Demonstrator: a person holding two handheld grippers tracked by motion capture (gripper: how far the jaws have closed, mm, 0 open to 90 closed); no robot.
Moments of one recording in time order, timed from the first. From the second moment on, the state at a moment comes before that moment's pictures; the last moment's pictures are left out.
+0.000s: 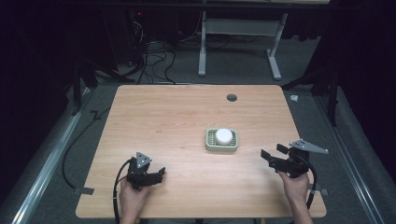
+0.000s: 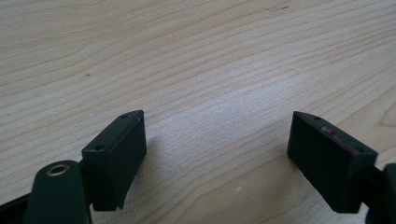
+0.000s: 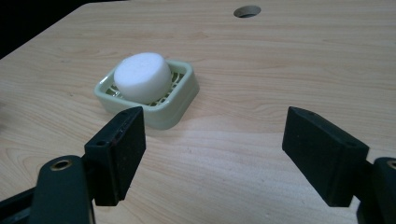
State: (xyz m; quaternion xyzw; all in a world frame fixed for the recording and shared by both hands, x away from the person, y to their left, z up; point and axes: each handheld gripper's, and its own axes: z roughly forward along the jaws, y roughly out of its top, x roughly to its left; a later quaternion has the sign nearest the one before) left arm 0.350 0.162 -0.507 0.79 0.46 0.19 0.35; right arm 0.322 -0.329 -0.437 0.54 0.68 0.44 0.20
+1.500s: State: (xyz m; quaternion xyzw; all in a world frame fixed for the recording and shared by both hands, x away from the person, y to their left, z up) left arm 0.350 0.162 -0.507 0.80 0.46 0.19 0.35; right arm 0.323 -0.301 -0.501 0.55 0.73 0.36 0.19
